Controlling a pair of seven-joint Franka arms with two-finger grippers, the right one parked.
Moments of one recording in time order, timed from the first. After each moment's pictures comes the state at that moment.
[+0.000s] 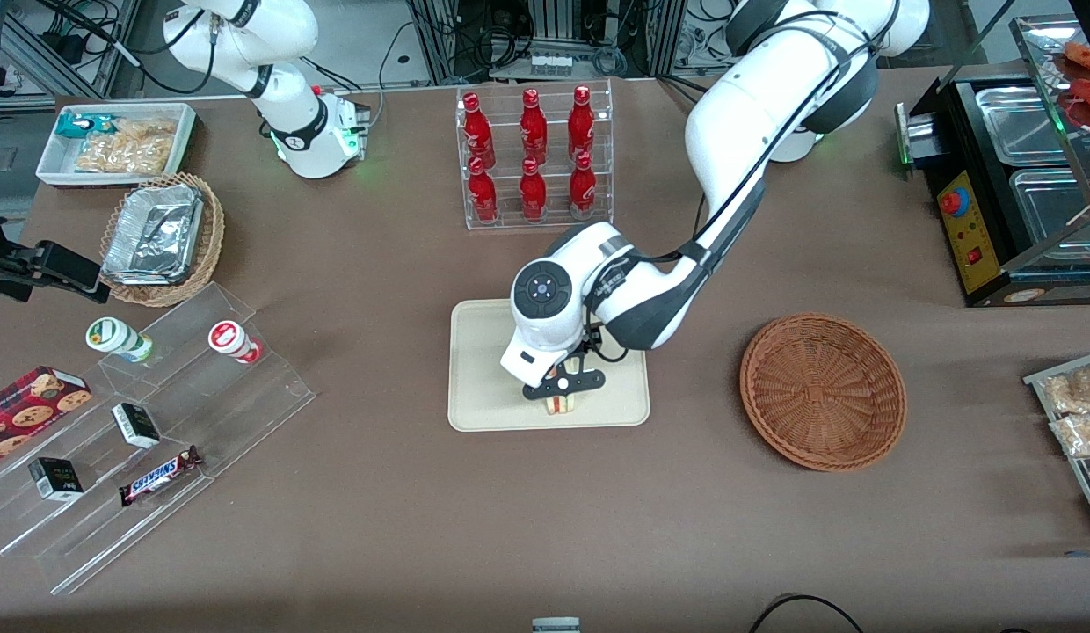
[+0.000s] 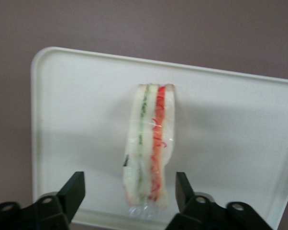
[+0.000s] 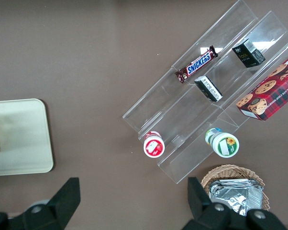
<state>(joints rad) -0.48 0.88 -0.40 -1.07 0.30 1.80 -1.03</state>
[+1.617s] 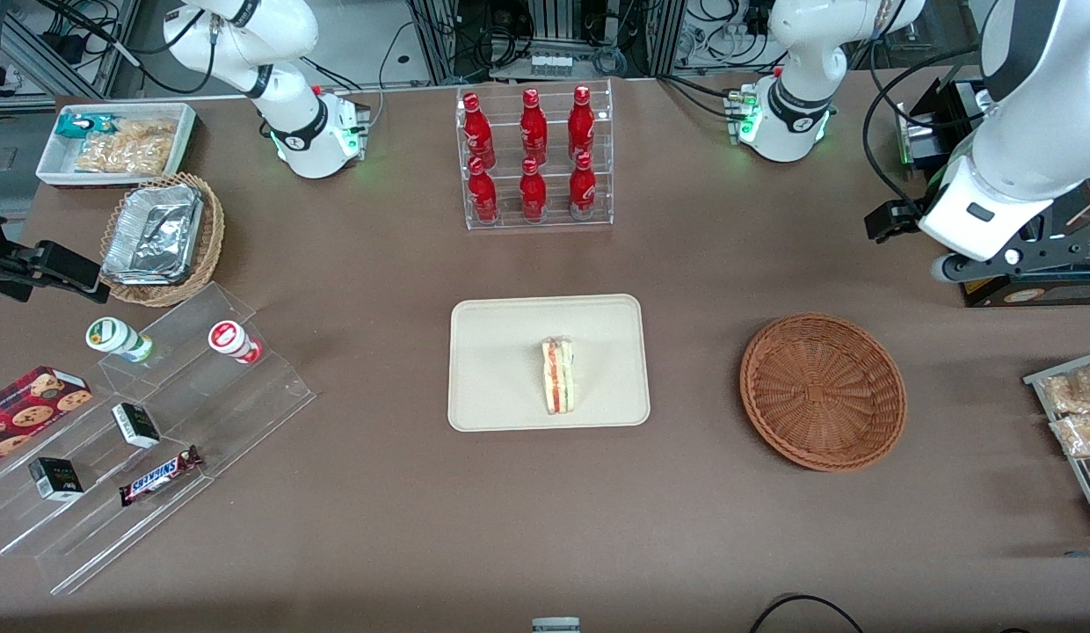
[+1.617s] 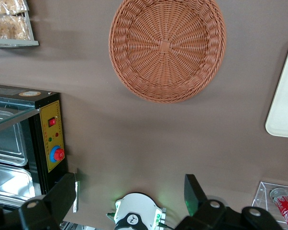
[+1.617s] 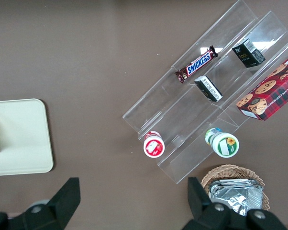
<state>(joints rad) 0.20 0.03 -0.40 -1.57 0.14 1.35 -0.29</state>
